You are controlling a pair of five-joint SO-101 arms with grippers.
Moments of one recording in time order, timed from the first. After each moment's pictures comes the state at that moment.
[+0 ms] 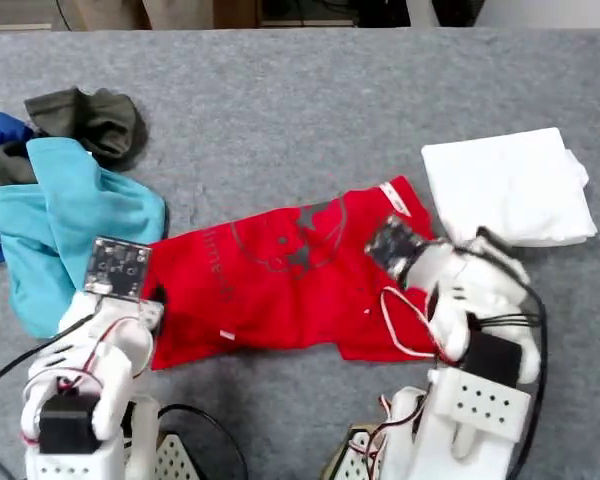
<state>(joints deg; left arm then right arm) -4.4 -100.8 70.5 72.4 -24.0 14.7 -69.8 62.7 57.1 61.5</state>
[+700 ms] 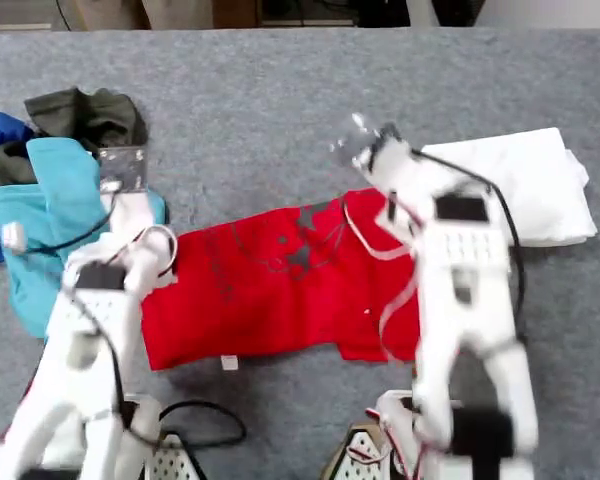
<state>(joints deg) -1.8 -33.9 57.5 39.7 -5.8 -2.1 -13.2 26.4 58.3 43.9</state>
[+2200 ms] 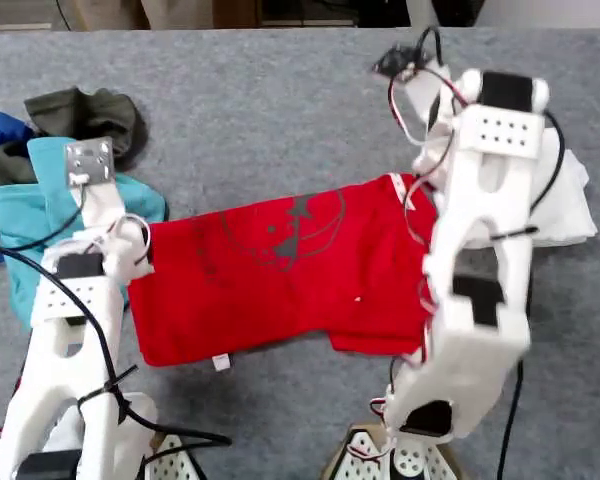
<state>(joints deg) -9.8 -34.4 58.2 37.1 -7.5 6.2 17.6 -27.1 98.2 45.8</state>
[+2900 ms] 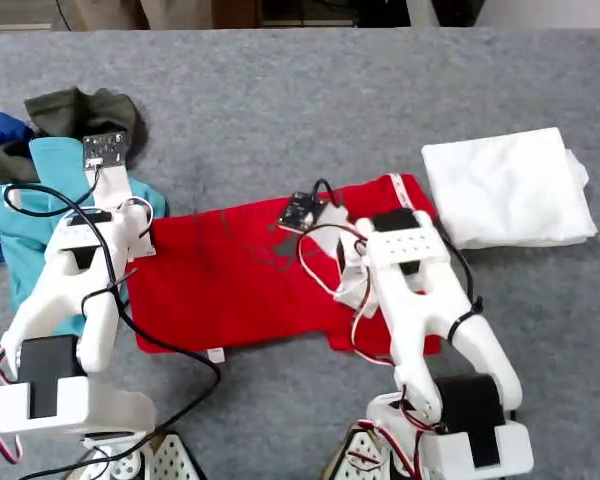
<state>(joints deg) -11.5 -1.8 41.8 31.8 -8.6 -12.6 -12.0 45.1 65.4 41.6</state>
